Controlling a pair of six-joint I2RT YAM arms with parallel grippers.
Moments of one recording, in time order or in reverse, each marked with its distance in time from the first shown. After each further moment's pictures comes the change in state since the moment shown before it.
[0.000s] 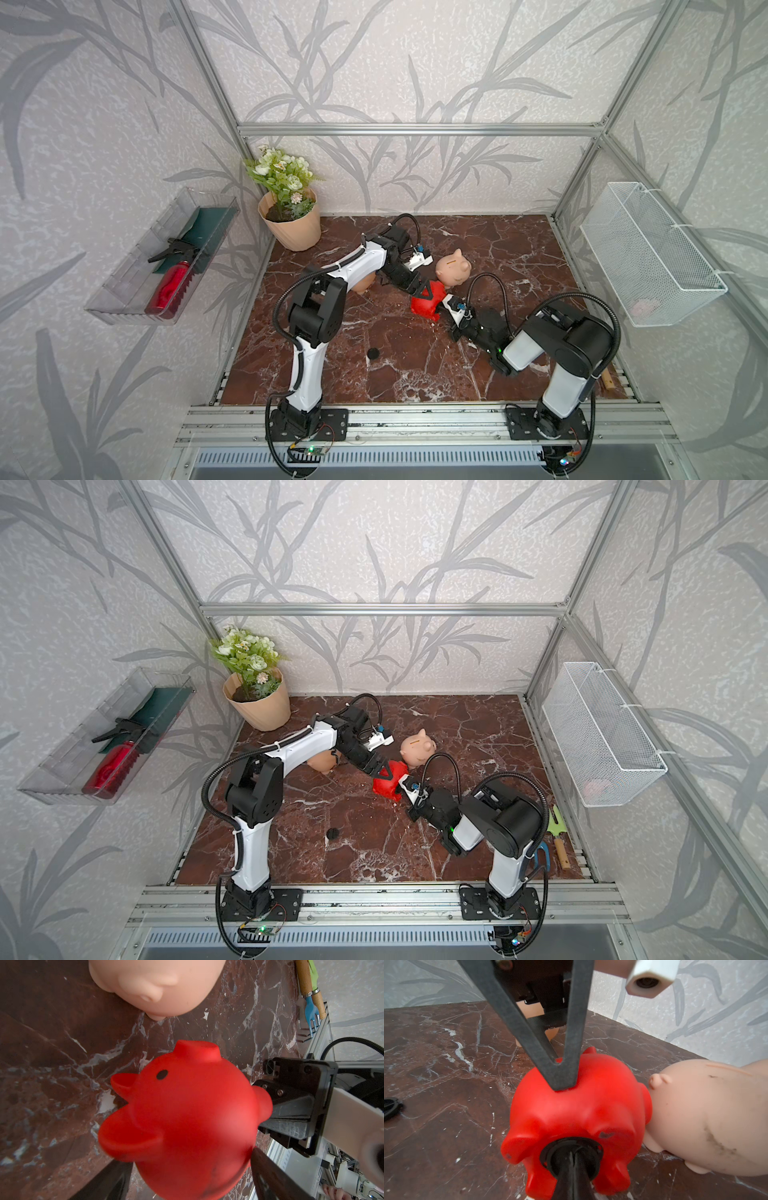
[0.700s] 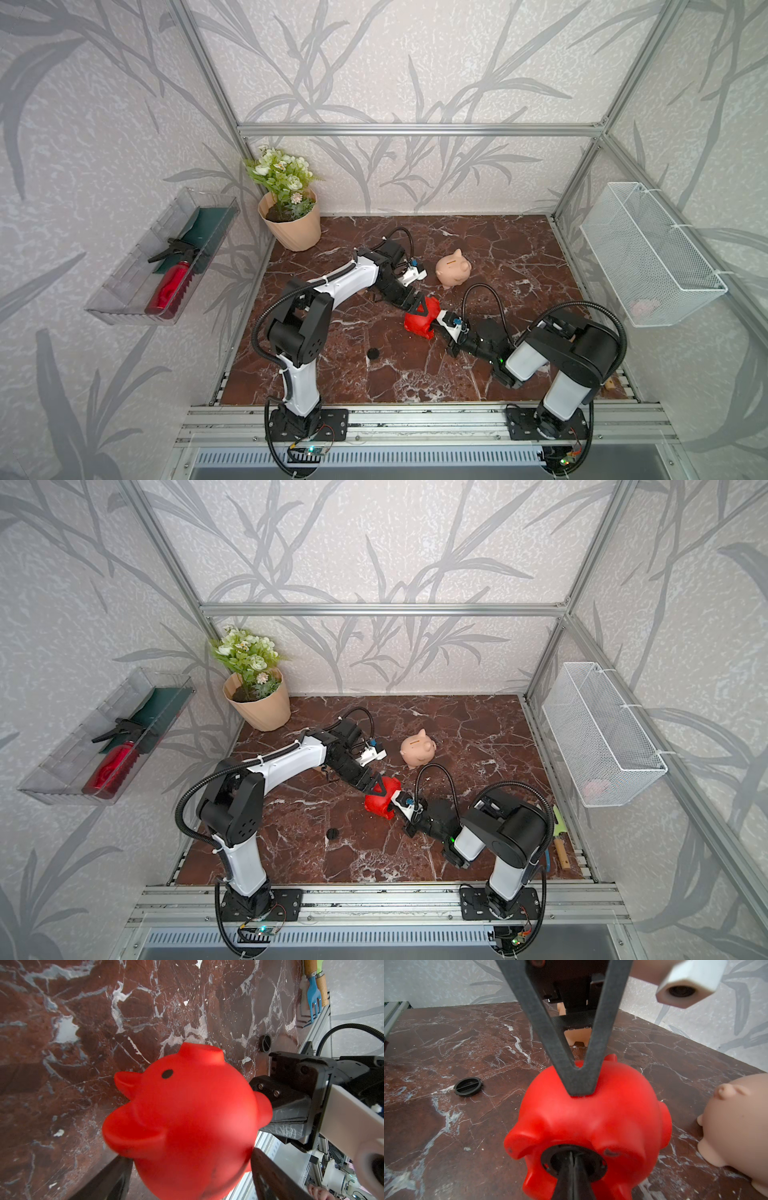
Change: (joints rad) left arm -0.025 -0.182 -0.250 0.087 -0.022 -0.106; right arm 0.102 -0.045 -0.057 -0.003 -0.071 -0.023
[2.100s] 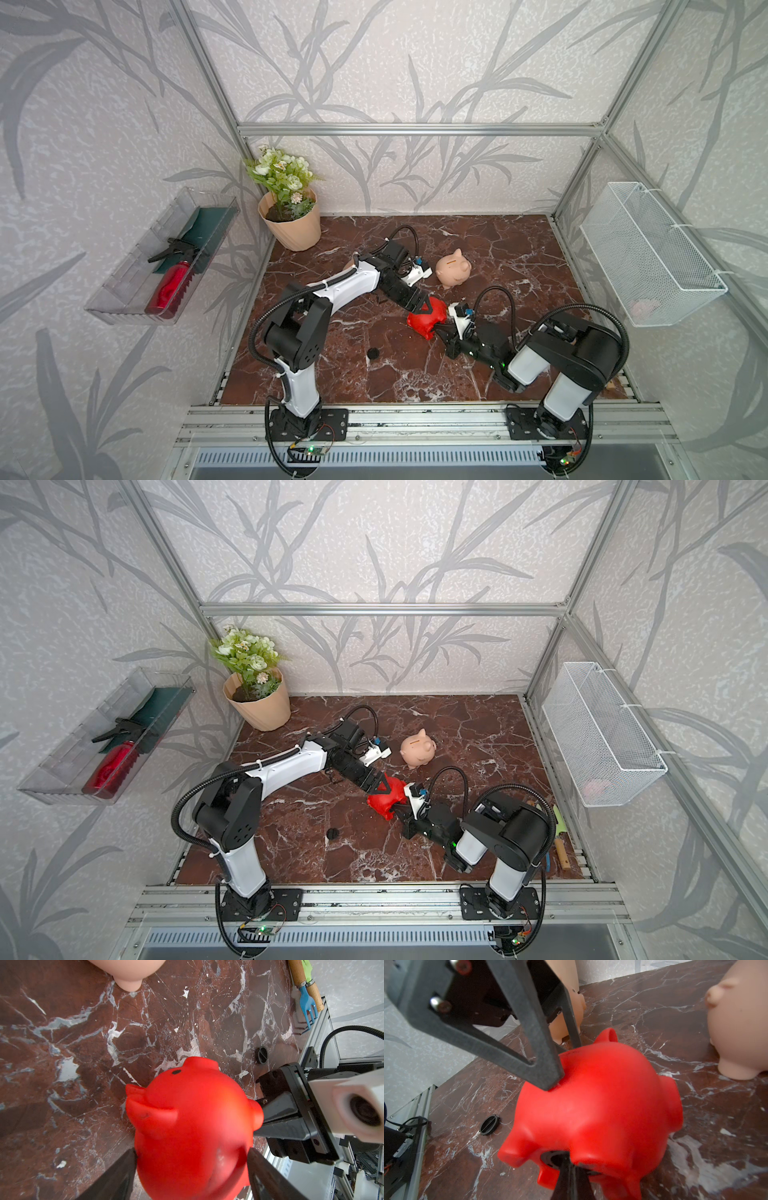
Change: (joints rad) left arm -0.032 -0.036 -0.056 0.140 -0.021 -0.001; right arm 0.022 -0.020 -0.039 0.005 0.101 0.527
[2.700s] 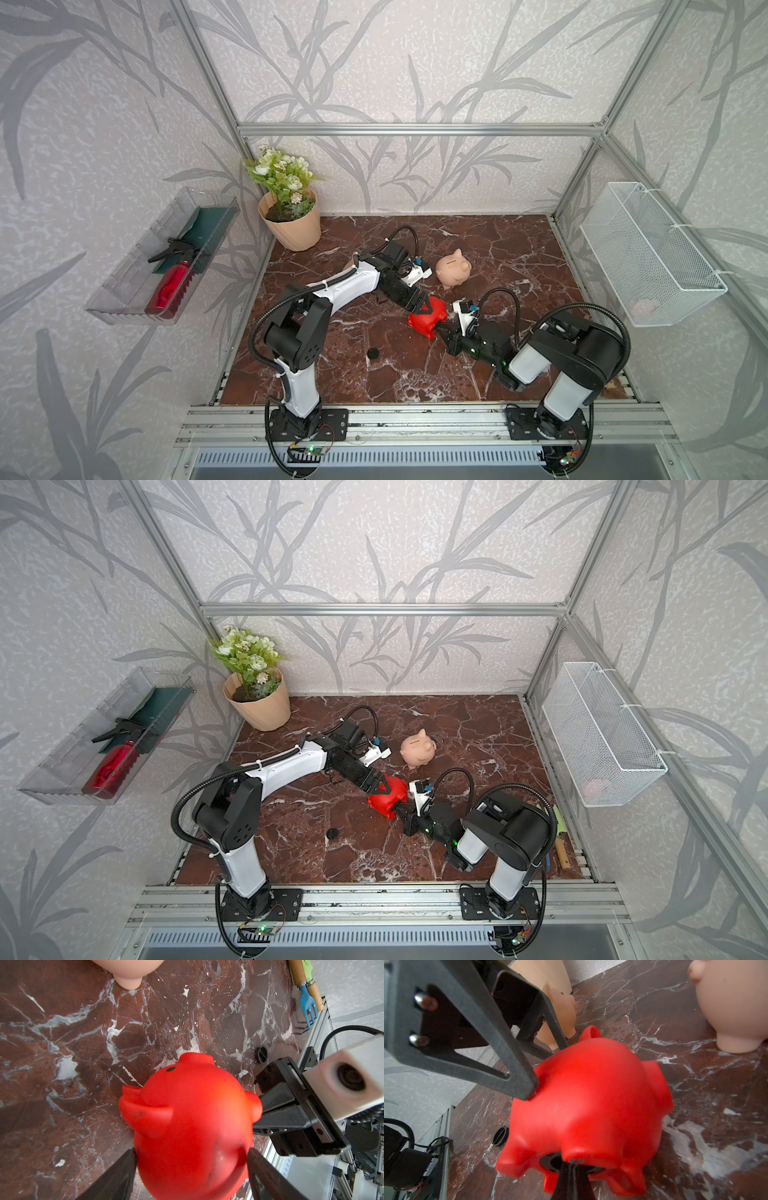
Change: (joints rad) left arm 0.000 0.000 -0.001 0.008 0.000 -0.003; right arm -0.034 -0.001 0.000 0.000 -0.043 0.163
